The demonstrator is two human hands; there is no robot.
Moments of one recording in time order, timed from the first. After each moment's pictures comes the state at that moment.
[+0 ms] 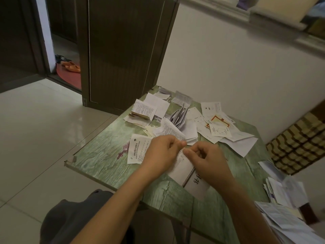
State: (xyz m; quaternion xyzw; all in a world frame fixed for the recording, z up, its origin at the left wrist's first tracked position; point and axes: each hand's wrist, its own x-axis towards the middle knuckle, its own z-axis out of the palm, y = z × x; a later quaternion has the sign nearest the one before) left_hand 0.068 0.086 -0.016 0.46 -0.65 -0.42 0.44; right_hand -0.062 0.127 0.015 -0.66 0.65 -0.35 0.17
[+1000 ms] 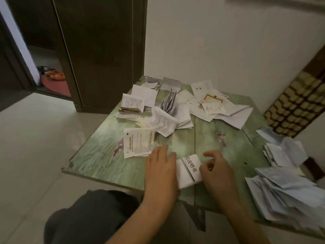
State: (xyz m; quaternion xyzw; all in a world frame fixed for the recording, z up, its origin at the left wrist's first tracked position) left_hand 0.056 0.146 -0.071 0.52 -0.80 -0.08 0.28; right_hand -0.075 0.182 -0.042 -0.47 0.79 -0.35 0.18
